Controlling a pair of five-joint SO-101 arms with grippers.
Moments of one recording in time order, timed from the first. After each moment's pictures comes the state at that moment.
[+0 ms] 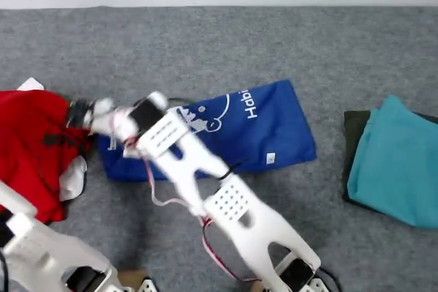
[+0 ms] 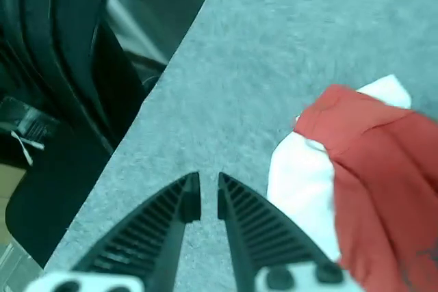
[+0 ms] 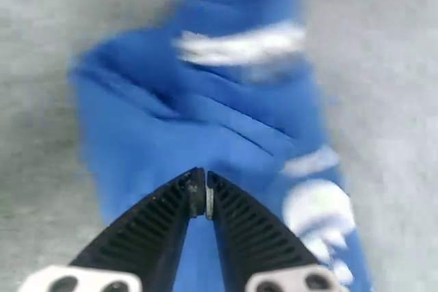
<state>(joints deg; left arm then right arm) -55.2 15.8 -60.7 99.3 -19.8 -47.6 68.7 -92.8 100.6 35.1</state>
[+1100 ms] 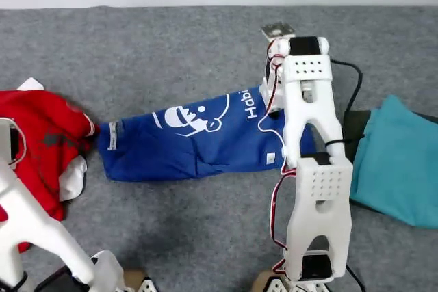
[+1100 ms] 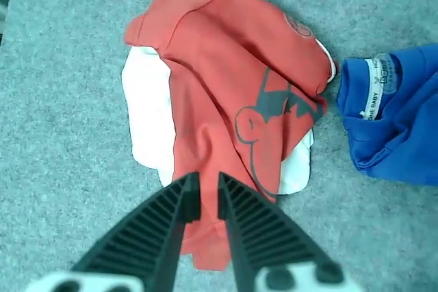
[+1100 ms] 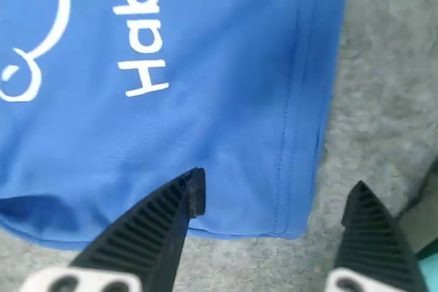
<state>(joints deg) -41.4 -22.9 -4.9 99.4 -23.0 -6.6 45.8 -49.1 100.5 9.8</state>
